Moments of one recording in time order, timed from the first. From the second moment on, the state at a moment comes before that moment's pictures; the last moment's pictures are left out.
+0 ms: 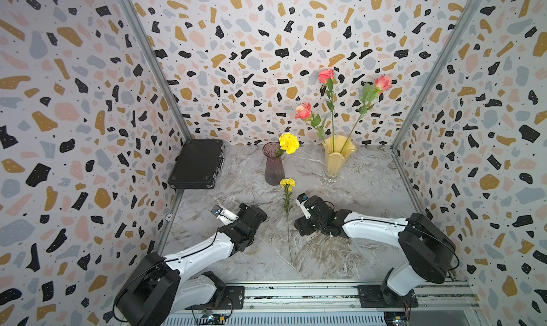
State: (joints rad) left arm -0.62 1.18 0.49 -0.27 -0.82 -1.39; right arm 0.88 1.59 0.84 -0.13 0.01 0.31
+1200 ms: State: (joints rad) left arm -0.62 1.23 0.49 -0.11 -0.71 -1.25; right arm 0.91 1.86 1.01 -0.05 -0.09 0.32
